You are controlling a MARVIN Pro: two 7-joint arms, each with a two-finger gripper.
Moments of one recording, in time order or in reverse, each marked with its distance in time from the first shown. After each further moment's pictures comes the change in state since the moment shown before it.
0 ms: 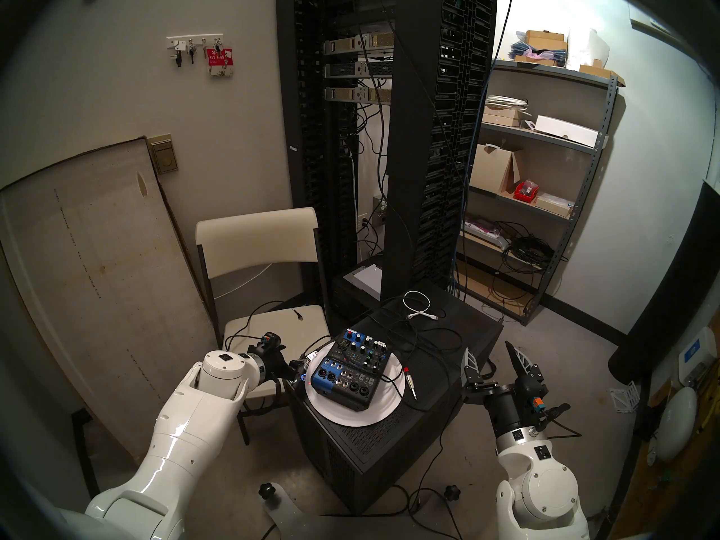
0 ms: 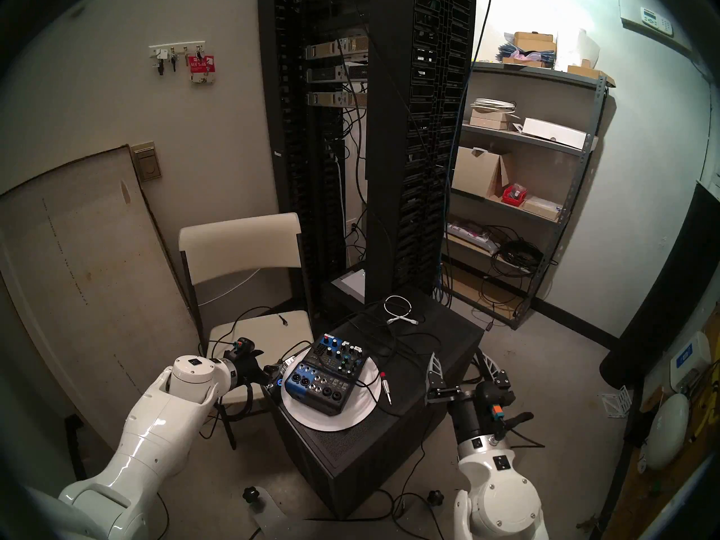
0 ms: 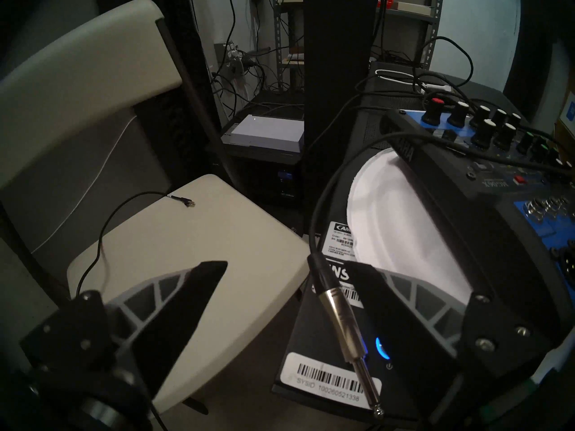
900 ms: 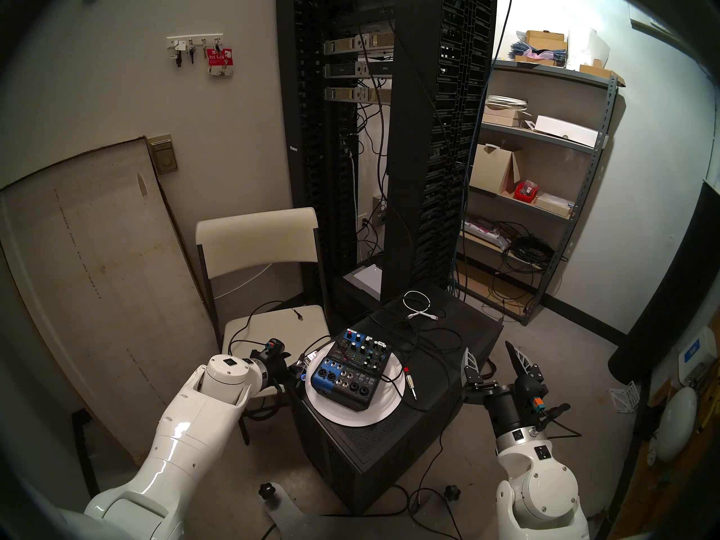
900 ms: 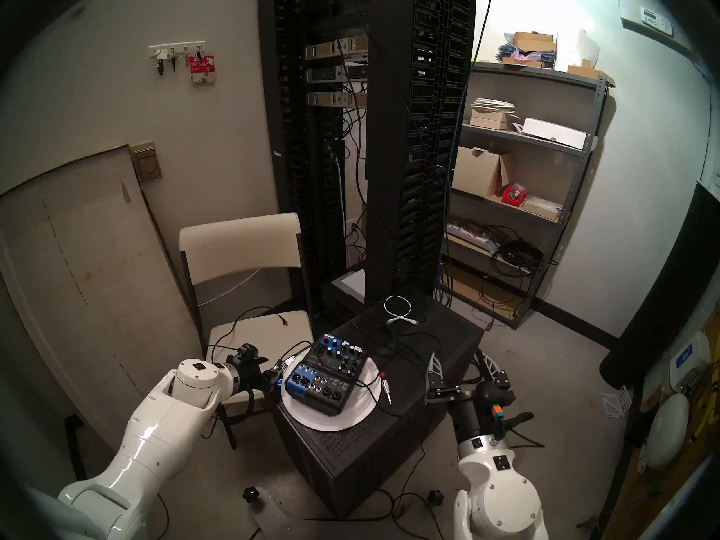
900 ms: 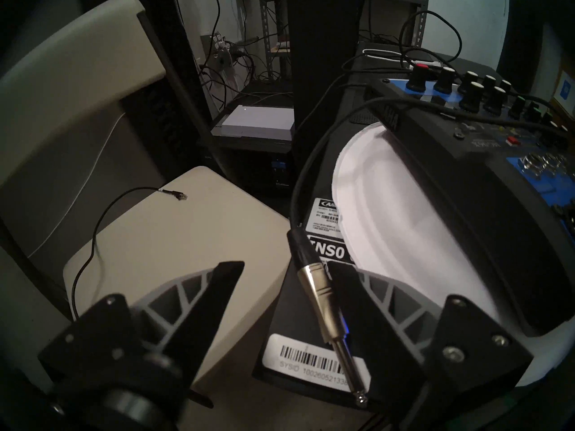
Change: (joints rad) left arm 0.004 0.007 0.033 0.013 0.036 -0.008 -0.005; right arm 0.000 0.000 0.000 0.000 0.000 0.000 0.000
